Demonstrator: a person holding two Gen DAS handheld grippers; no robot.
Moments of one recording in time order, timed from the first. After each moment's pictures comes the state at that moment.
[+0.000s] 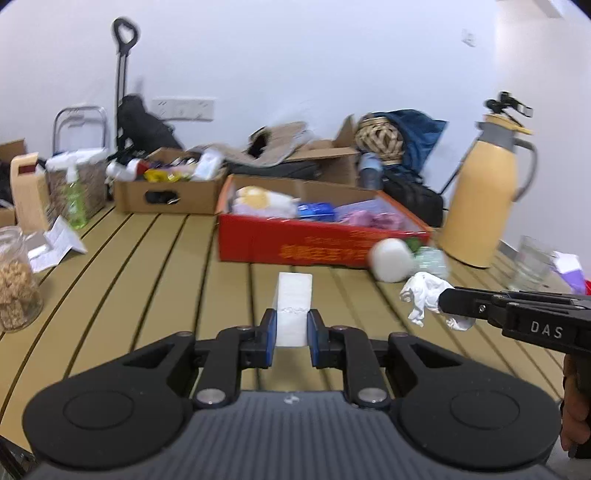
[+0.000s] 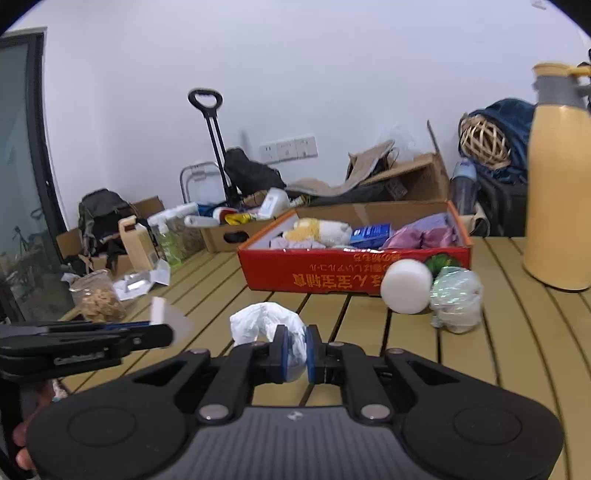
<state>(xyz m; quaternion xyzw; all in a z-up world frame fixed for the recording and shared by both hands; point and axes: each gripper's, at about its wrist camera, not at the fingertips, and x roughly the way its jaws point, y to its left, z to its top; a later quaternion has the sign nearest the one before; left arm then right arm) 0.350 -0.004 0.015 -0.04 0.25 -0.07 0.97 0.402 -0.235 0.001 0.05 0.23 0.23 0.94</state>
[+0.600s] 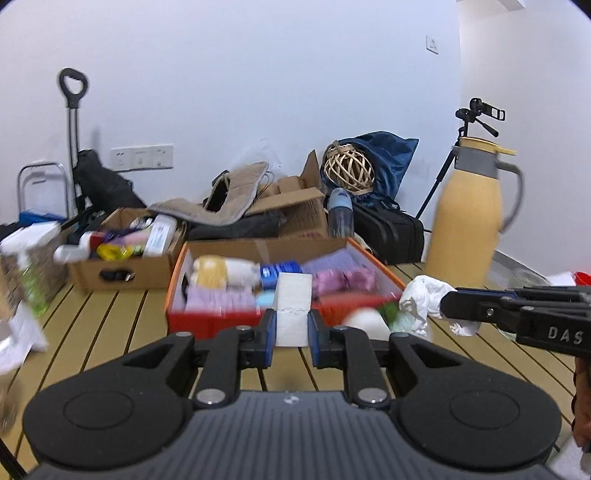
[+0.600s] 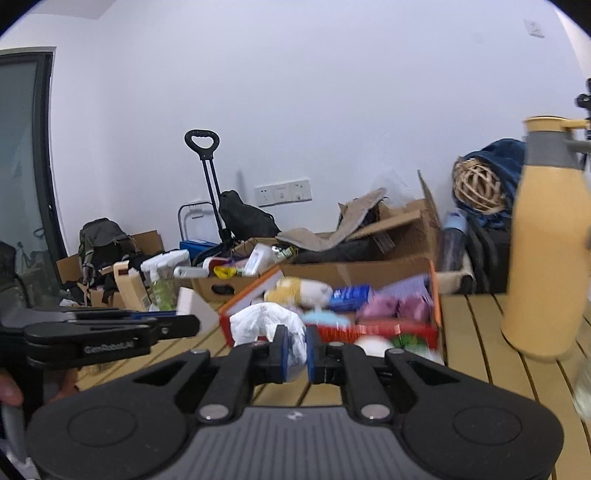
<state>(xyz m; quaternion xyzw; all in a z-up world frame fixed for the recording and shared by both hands) 0.444 -0.042 0.065 0.00 0.21 -0.11 0.97 0.459 -0.273 0.051 0.05 0.18 0.24 0.95</state>
